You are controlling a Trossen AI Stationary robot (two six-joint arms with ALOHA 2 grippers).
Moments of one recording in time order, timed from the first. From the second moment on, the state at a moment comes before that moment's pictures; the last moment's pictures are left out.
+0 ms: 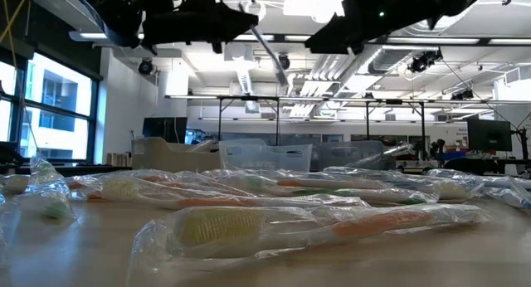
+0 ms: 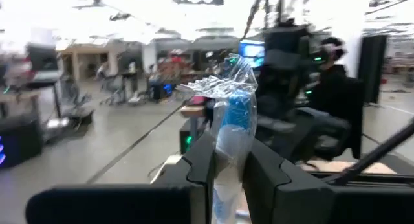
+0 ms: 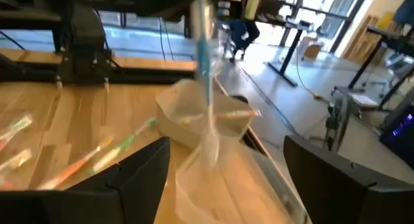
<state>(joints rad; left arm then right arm) 0.50 1.38 0.76 0.88 0.36 -0.04 -0.30 1.17 0.75 0.22 0.08 -0.19</state>
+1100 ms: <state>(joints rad) 0.68 1.59 1.14 0.28 0.38 -0.04 -0.31 1.02 0.74 -0.21 0.13 -0.18</state>
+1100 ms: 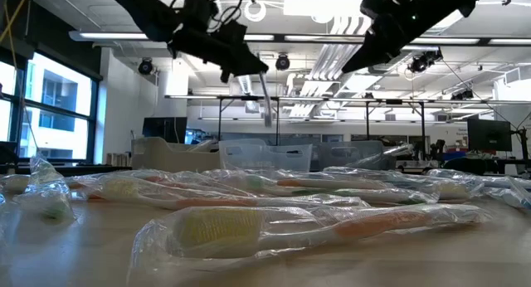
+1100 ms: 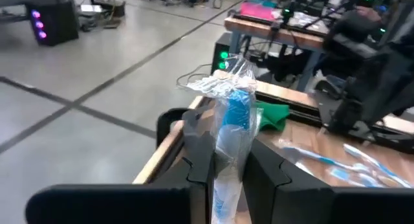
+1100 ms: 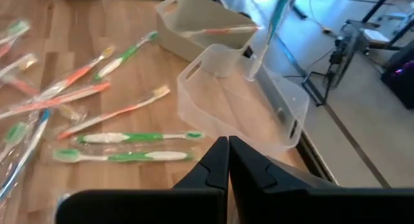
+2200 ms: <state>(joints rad) 0.66 1.75 1.14 0.14 0.41 -0.20 -0.40 0.83 0.40 0.09 -0.06 -0.02</state>
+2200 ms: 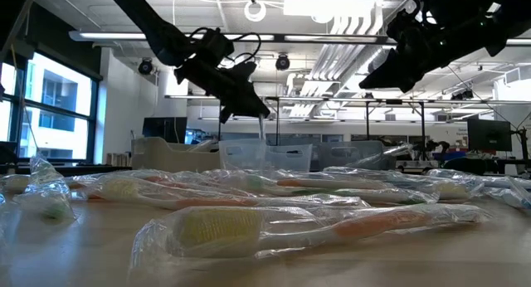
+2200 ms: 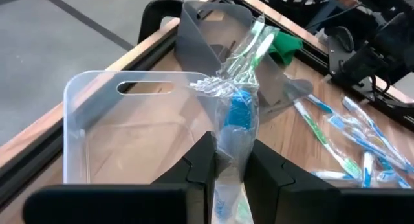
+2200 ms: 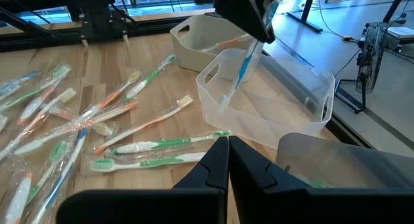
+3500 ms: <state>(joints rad) 0.65 1.75 1.14 0.38 0.26 -0.10 -0.40 0.83 0.40 0.09 -0.05 0.01</state>
